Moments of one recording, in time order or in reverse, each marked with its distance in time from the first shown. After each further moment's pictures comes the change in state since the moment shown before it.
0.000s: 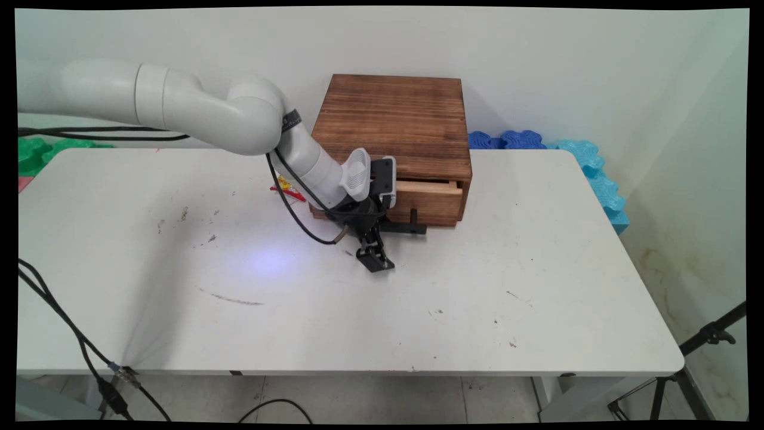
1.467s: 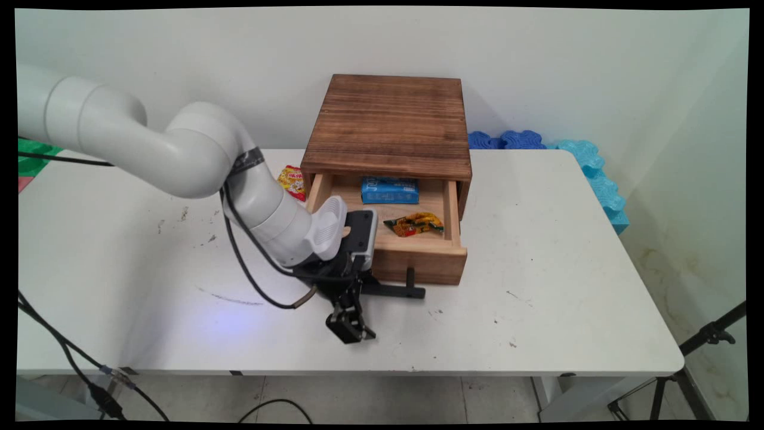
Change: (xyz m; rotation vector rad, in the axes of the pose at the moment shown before) arm -0.012 0.107 -0.042 -0.143 0.005 0.024
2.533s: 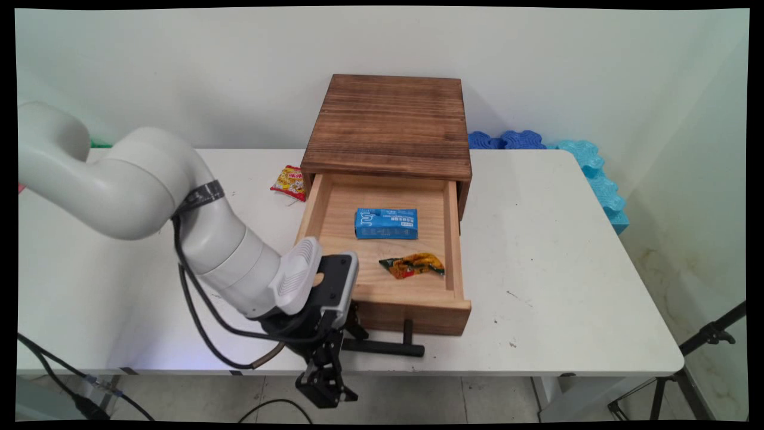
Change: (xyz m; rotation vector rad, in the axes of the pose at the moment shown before) arm -0.006 0.075 -0.022 -0.082 0.020 0.010
